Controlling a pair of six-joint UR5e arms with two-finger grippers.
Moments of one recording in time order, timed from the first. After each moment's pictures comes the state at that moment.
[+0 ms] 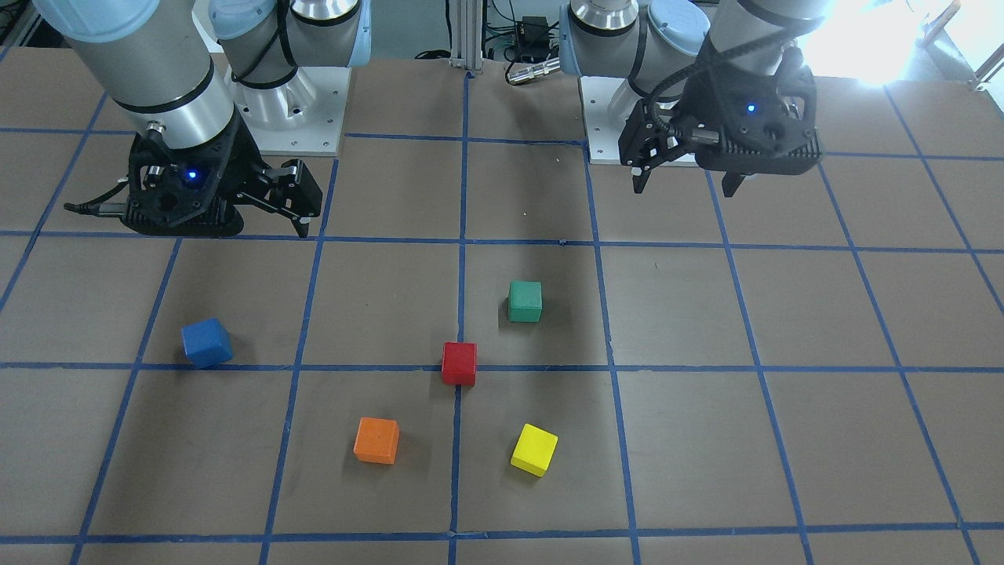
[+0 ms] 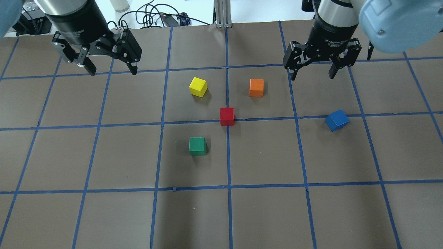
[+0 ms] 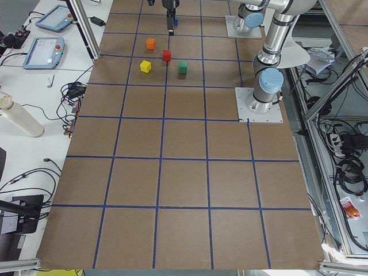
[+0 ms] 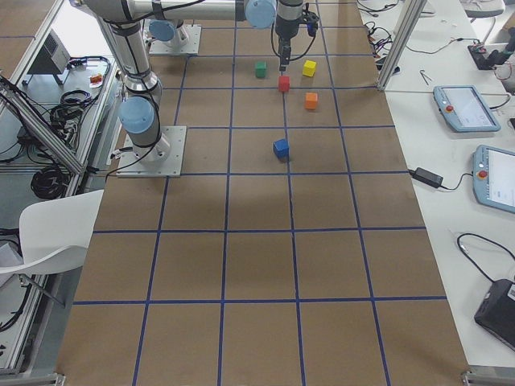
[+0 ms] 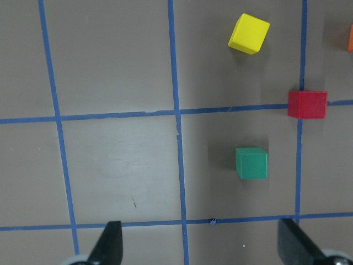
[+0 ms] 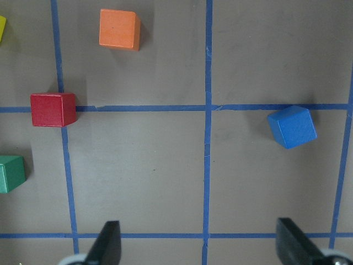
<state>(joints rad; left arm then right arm) -1.58 -1.59 -1.45 -1.68 1.58 0.02 1.62 -1.47 1.51 -1.57 -1.55 0.05</state>
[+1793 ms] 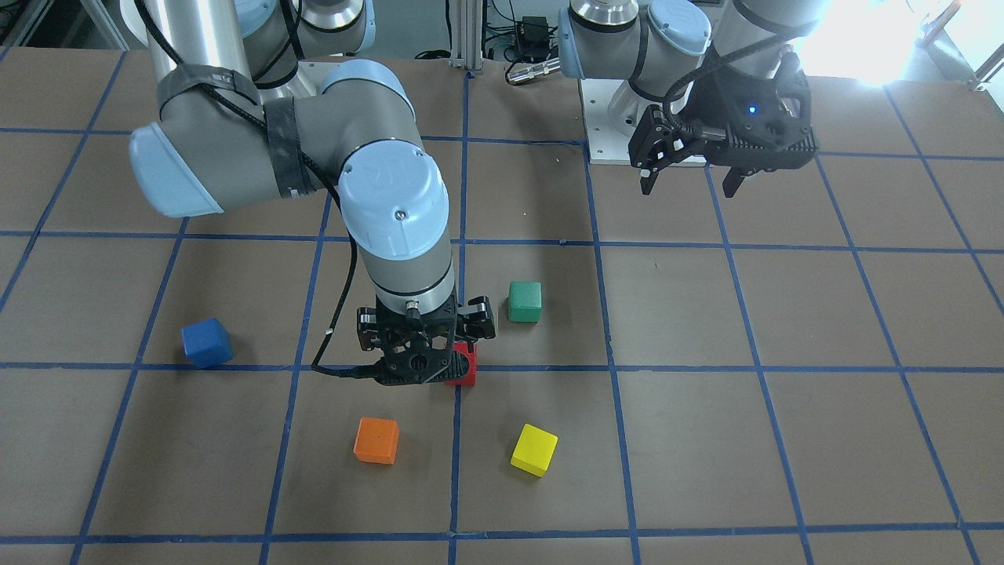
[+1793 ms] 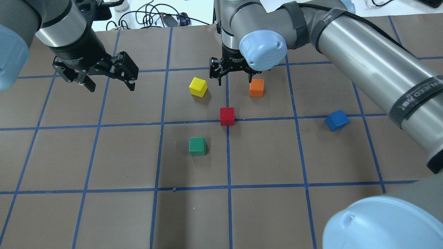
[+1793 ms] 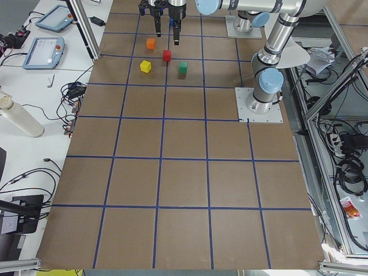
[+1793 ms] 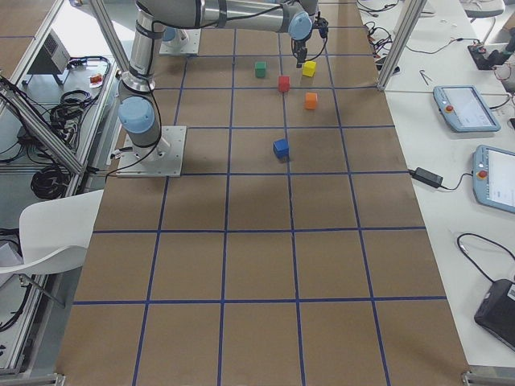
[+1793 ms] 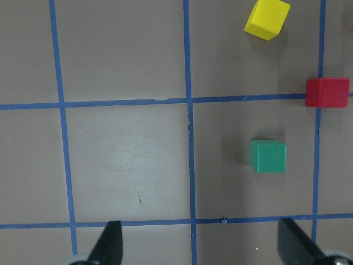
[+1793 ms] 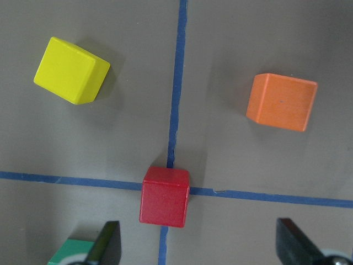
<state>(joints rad) -1.56 -1.54 -1.57 -1.59 1.57 0.03 1.88 -1.07 1.34 -1.83 -1.53 0.23</state>
